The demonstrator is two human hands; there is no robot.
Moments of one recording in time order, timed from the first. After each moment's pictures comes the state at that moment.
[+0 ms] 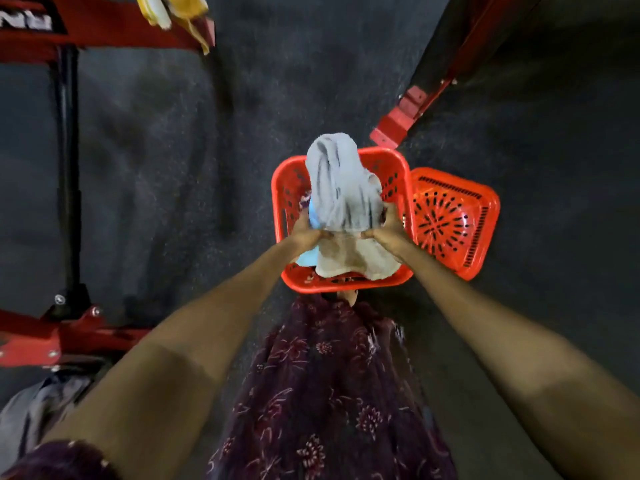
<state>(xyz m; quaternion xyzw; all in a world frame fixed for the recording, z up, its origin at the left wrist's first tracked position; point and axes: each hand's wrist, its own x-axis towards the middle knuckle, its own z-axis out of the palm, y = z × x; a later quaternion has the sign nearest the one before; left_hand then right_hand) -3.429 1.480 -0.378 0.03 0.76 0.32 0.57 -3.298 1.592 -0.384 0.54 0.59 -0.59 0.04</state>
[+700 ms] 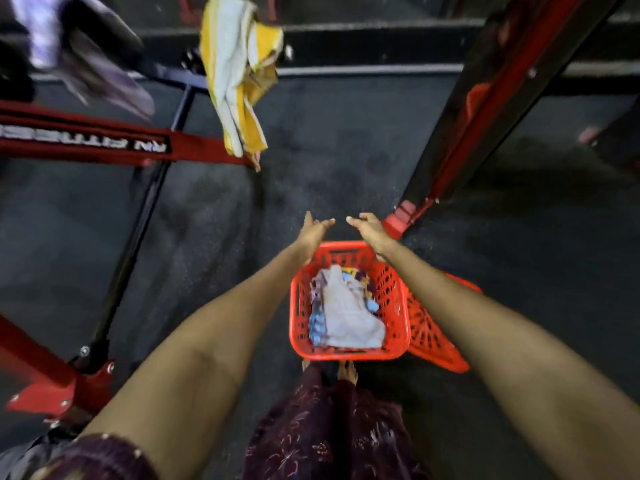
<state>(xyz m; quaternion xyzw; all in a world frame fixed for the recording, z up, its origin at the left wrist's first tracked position) -3.476 1.539 -0.213 0.02 0.74 0.48 0.46 -3.394 1.632 -0.222 0.49 0.62 -0.61 0.00</state>
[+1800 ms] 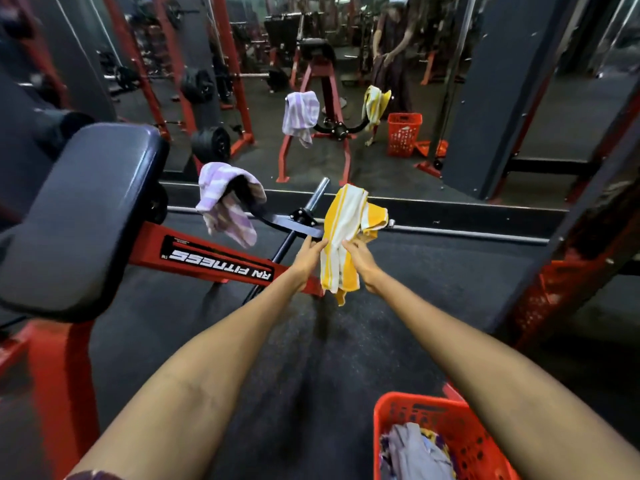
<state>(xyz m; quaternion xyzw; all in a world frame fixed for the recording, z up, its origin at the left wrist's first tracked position) -3.725 1.418 -0.021 0.14 0.73 0.60 0.28 -3.675 1.522 -0.047 0.32 0.68 -0.65 -0.12</state>
